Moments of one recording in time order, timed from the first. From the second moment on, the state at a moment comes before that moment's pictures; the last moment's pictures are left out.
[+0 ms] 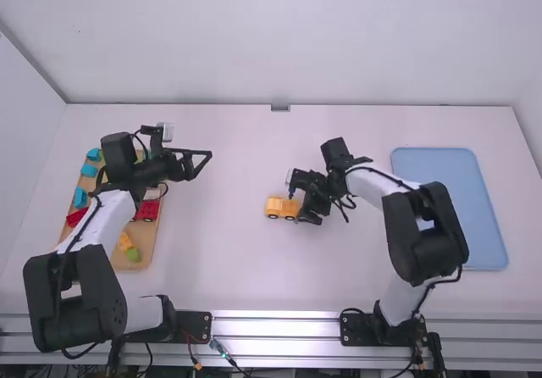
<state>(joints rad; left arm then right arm) 0.27 1.42 0.80 -0.06 0.86 -0.13 0.32 1.81 1.06 -0.56 -0.49 -0.97</state>
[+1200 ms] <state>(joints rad) 0.81 1.43 0.94 -0.79 -0.07 -0.92 0.32 1.74 1.08 -0.45 -0.35 -0.97</state>
